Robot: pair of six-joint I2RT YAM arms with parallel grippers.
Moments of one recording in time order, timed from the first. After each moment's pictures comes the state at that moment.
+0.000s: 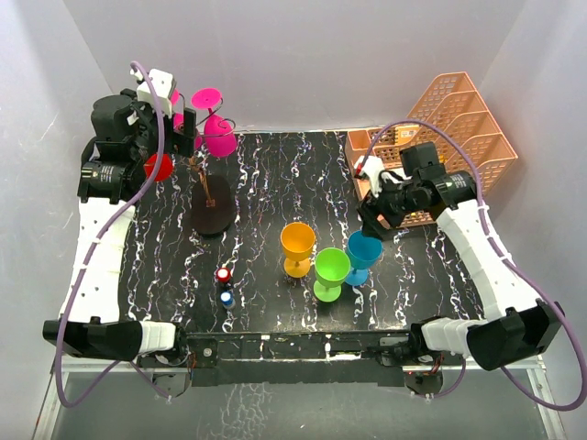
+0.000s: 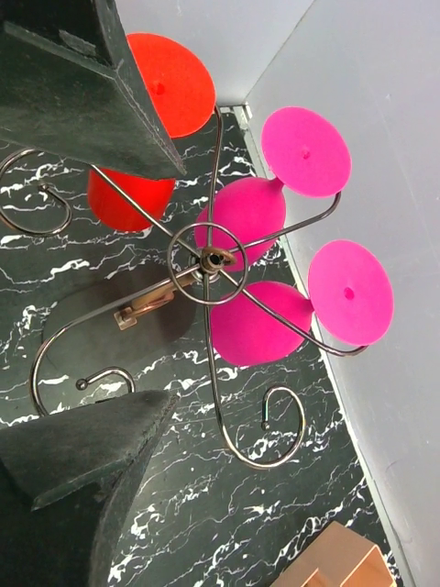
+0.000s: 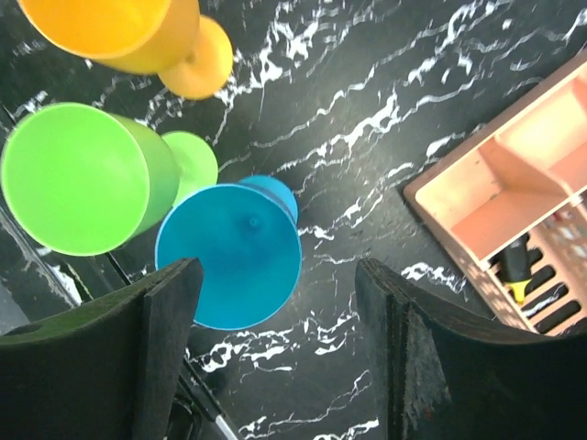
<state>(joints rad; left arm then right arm) -0.09 1.30 1.65 -0.61 0.14 0.23 0.25 1.26 1.39 -1.11 -0.52 -0.59</state>
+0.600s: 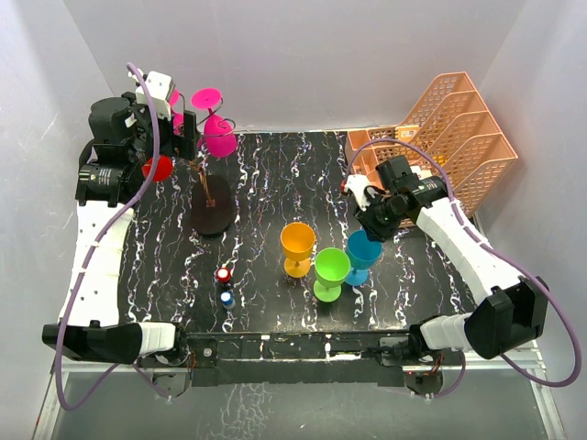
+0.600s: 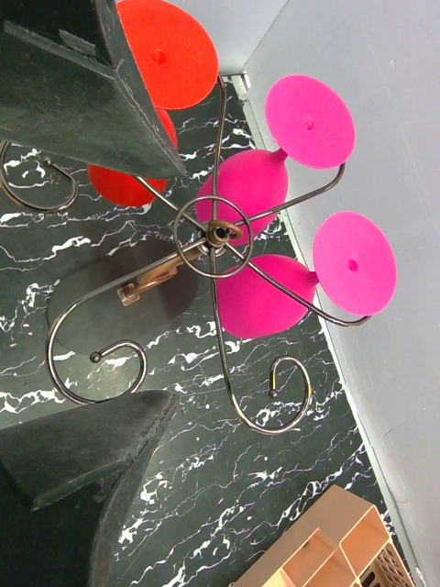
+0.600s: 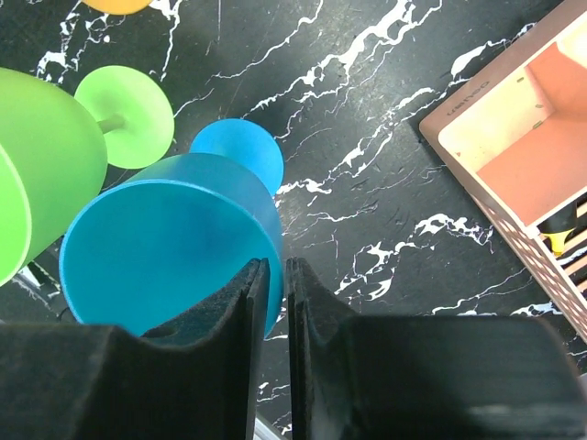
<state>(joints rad) -0.07 1.29 1.64 -0.63 0.21 0.19 0.35 1.32 1.24 -1.07 -0.28 -0.54</state>
